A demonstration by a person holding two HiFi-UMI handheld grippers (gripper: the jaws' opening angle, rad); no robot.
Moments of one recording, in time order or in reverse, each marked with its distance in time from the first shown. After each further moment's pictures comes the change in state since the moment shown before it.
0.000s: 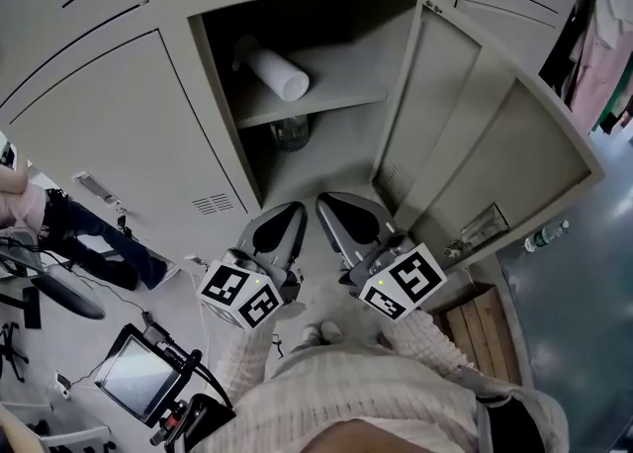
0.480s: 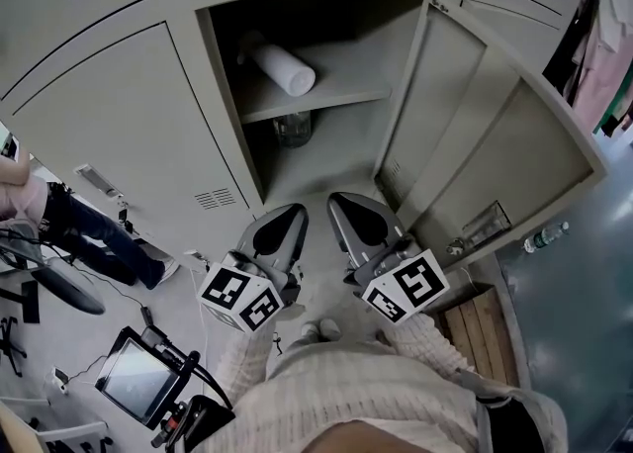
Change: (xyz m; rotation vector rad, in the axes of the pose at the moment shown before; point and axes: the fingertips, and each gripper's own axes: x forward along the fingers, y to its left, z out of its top) left arm -0.009 -0.004 -0.001 0.023 -0.002 0.006; right arm -0.011 -0.007 -0.006 -0.026 0.020 -0.077
